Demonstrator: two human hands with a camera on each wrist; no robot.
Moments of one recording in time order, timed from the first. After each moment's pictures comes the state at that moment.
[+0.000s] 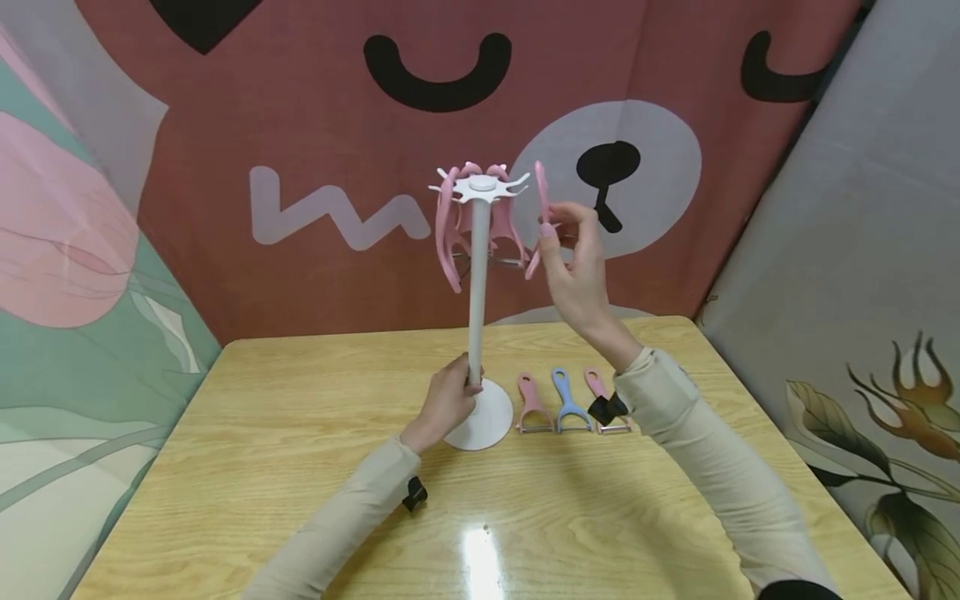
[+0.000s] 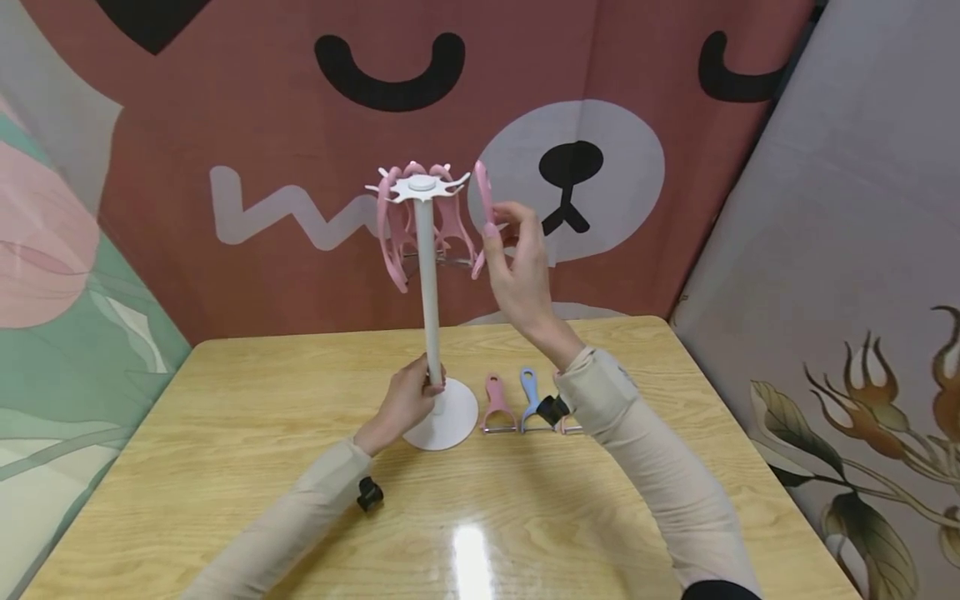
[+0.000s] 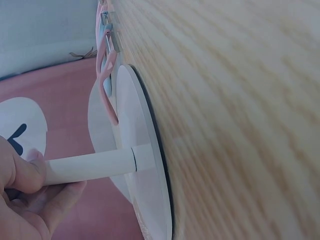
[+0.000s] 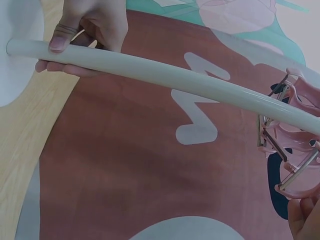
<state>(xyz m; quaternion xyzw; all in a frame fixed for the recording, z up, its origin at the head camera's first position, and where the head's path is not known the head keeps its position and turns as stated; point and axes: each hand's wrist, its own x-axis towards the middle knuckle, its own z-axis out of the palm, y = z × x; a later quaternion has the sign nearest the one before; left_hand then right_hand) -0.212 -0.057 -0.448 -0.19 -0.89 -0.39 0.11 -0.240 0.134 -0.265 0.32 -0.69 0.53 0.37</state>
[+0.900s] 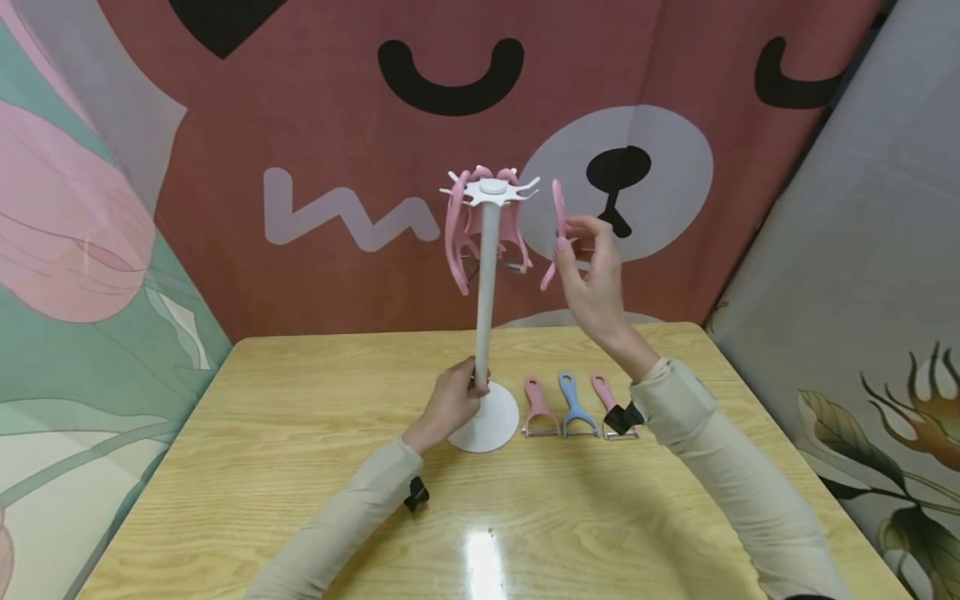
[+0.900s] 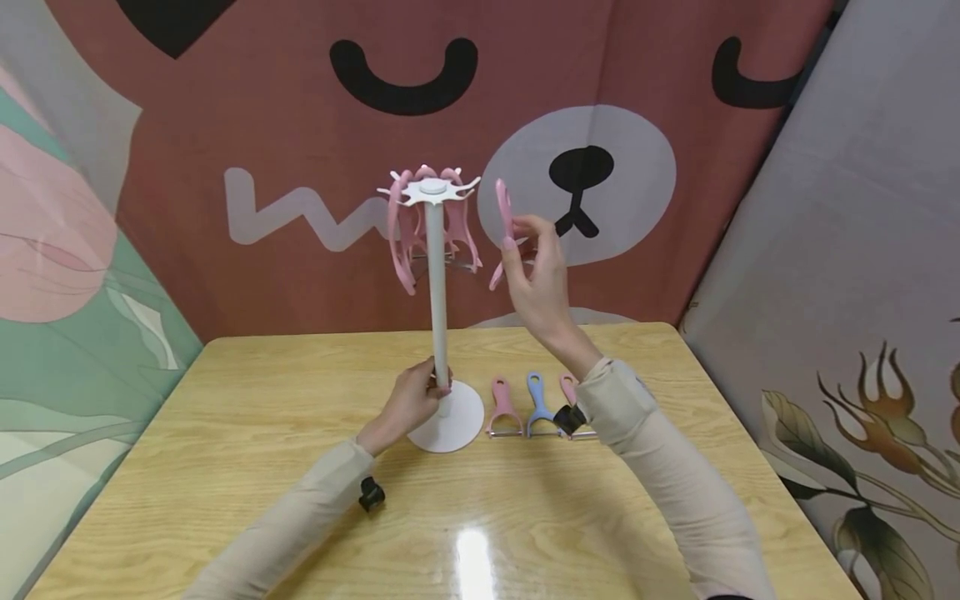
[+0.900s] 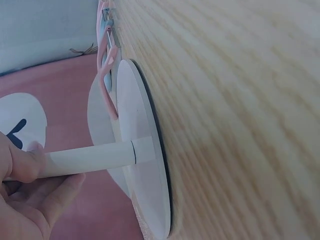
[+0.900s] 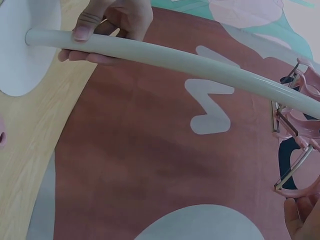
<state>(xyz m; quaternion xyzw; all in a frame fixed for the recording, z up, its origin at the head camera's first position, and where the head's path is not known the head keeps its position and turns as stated) -0.213 -0.062 -0.445 -0.20 -0.88 -0.42 0.07 -0.245 0.148 -0.279 0.30 -0.71 0.52 0.36</state>
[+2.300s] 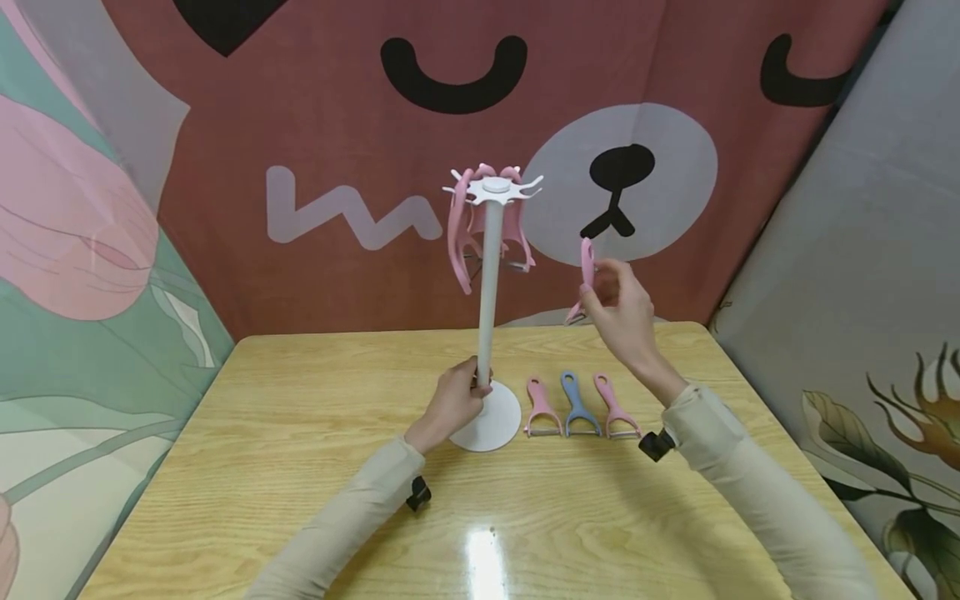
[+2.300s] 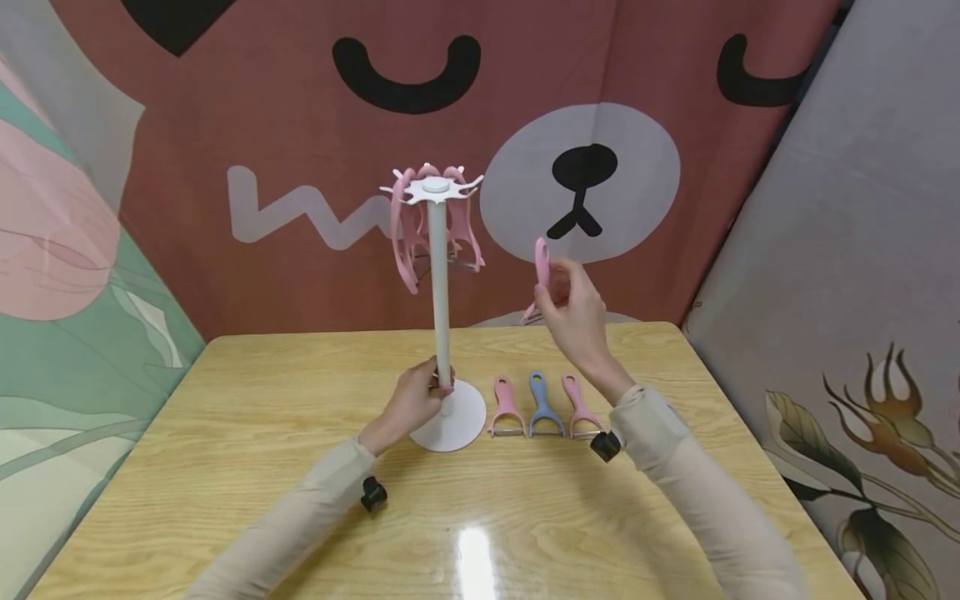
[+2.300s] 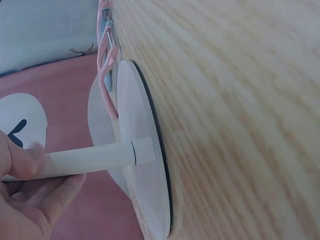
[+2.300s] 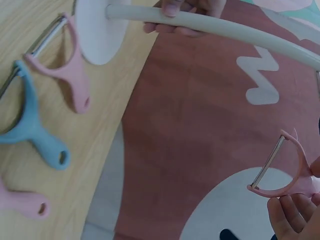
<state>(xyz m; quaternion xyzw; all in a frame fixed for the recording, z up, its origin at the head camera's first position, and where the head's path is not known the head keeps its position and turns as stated) -0.212 -0.062 -0.447 -0.19 -0.88 -0.43 0.06 -0.244 0.197 -0.330 0.18 -0.82 0.44 0.32</state>
